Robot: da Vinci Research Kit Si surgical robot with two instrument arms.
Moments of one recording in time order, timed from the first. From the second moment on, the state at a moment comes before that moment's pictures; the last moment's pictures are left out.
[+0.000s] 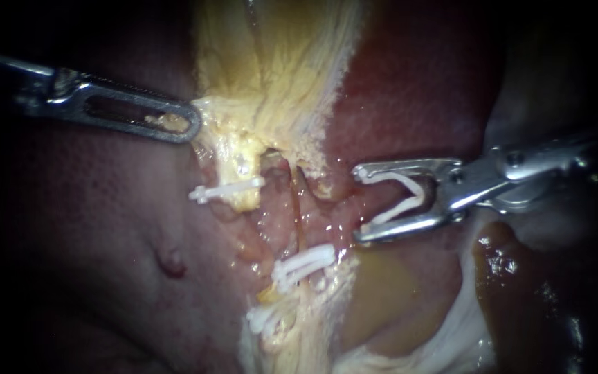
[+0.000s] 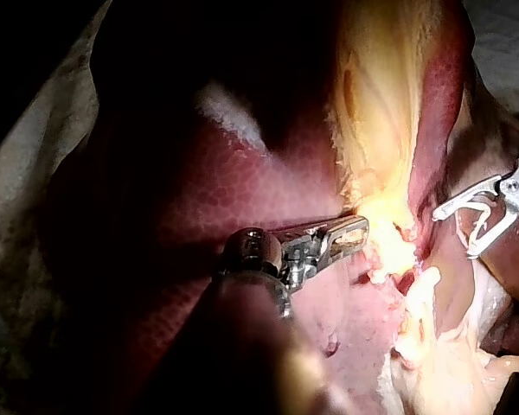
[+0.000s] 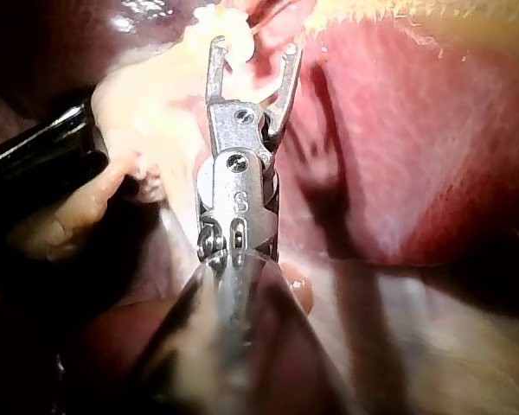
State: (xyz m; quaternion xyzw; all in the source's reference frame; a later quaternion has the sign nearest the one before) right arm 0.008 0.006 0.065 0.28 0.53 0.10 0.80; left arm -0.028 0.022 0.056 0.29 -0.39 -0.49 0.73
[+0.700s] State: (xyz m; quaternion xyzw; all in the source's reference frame) right arm 0.014 0.007 0.071 0.32 0.52 0.18 0.77; left arm -0.029 0.022 0.056 0.29 -0.39 -0.49 0.73
